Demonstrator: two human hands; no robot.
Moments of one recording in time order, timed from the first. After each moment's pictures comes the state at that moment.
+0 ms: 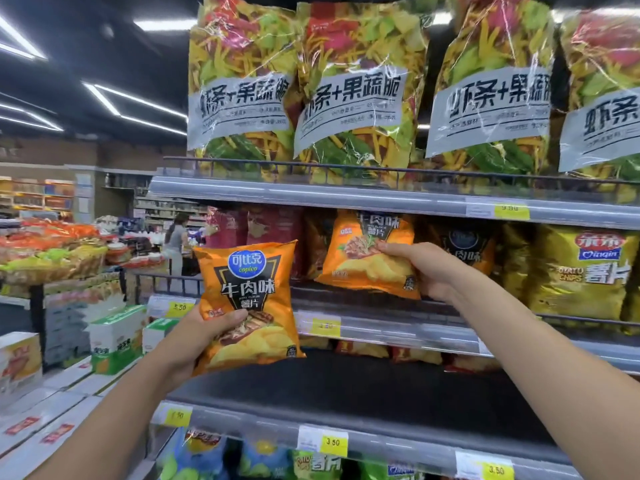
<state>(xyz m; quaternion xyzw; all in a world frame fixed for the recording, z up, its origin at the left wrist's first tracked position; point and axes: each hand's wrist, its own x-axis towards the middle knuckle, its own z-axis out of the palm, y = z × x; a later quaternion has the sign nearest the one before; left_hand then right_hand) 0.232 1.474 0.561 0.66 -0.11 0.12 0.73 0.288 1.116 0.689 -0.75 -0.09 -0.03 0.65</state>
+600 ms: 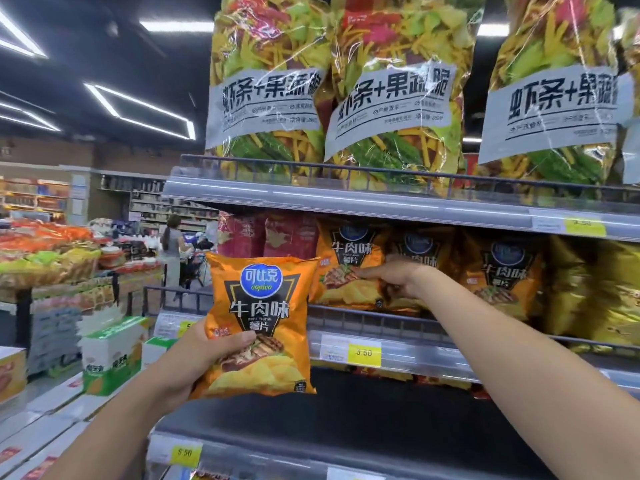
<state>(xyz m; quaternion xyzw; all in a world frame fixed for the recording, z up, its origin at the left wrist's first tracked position) 0.270 1.524 0.555 0.67 -0.15 0.07 0.72 0.406 1.204 0.685 -0.88 -0.03 -0.02 0.48</state>
